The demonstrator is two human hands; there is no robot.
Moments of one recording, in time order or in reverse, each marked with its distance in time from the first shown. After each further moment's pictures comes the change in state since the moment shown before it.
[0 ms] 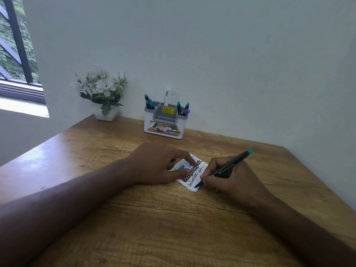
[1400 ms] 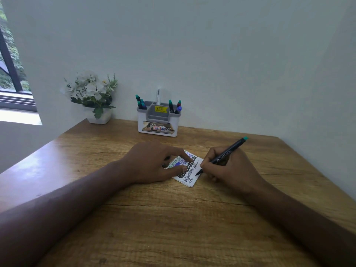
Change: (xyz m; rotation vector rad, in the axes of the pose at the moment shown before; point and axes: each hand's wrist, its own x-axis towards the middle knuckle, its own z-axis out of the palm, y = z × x) left_hand 0.001 0.001 0.001 -0.016 0.012 0.000; right_hand 0.001 -0.007 -0.002 0.028 0.110 0.039
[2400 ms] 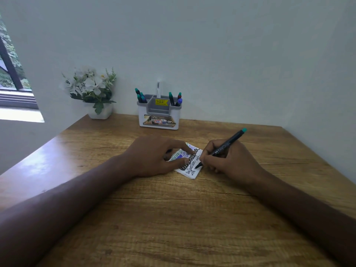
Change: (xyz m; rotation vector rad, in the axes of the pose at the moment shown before) left_hand 0.004 -0.005 0.003 -0.008 -0.015 -0.004; right_hand 0.005 0.007 0.004 0.010 -0.038 0.000
